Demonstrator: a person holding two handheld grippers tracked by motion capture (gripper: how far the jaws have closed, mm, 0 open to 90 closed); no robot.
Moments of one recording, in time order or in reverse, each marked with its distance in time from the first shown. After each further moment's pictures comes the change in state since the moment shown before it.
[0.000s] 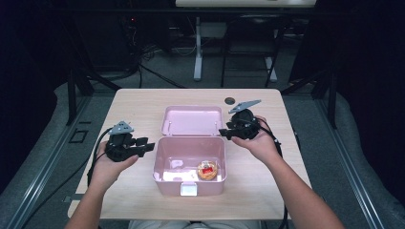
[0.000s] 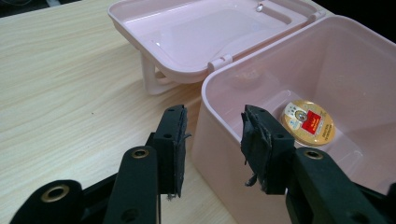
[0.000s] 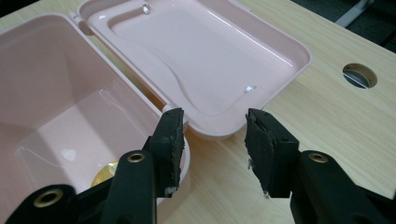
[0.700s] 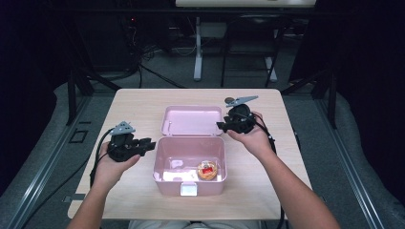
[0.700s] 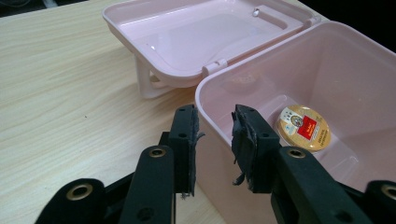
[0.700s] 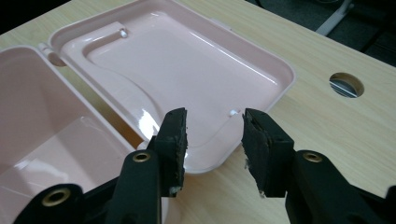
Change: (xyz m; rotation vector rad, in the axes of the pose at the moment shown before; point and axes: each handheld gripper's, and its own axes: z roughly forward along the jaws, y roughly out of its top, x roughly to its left) left arm -0.003 -0.001 0.005 -0.018 -0.011 -0.013; right arm -0.008 0.010 0.016 -0.038 -0.049 0.052
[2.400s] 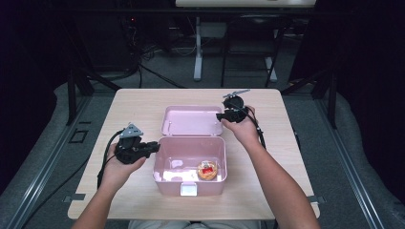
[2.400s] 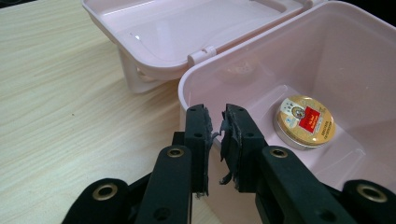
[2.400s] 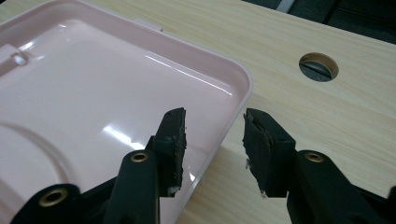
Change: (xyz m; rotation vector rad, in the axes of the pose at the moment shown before) left arm -0.011 -0.003 0.015 0.036 0.008 0.031; right arm -0.030 0.012 0.060 0.034 -0.134 0.166
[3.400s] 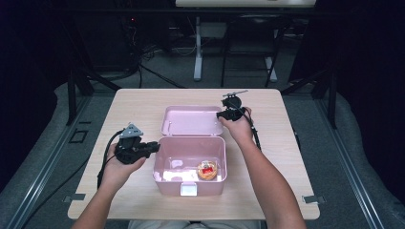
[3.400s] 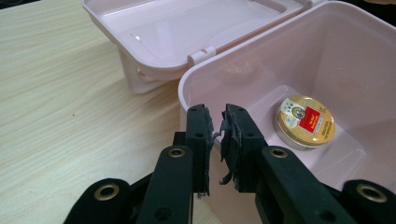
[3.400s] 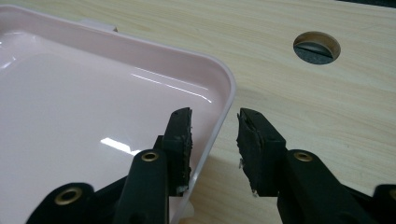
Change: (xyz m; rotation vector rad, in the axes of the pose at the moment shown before) left arm 0.000 0.000 0.000 0.000 -0.001 0.003; right arm -0.009 -0.002 0.036 0.032 -0.040 0.133
